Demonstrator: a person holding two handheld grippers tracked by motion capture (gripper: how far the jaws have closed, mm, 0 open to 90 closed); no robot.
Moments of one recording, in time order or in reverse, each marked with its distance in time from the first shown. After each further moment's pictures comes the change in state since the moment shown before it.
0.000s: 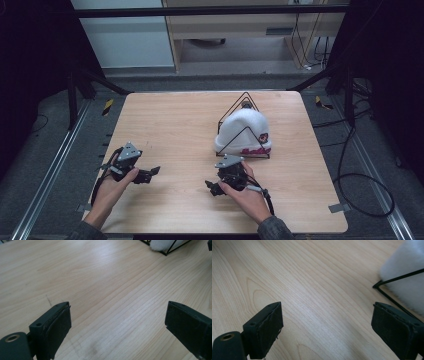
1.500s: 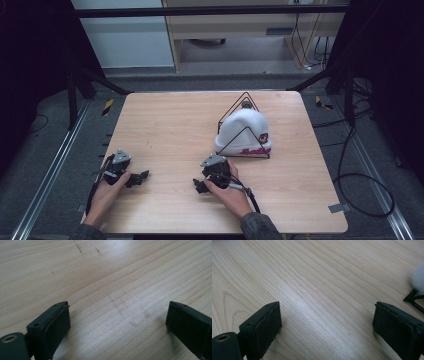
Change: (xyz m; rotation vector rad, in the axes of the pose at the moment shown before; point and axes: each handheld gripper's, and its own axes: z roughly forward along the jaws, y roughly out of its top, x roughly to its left) left arm 0.039 -0.055 0.023 0.085 0.090 -0.107; right arm 0.016 0.009 0.050 0.026 -0.043 0.026
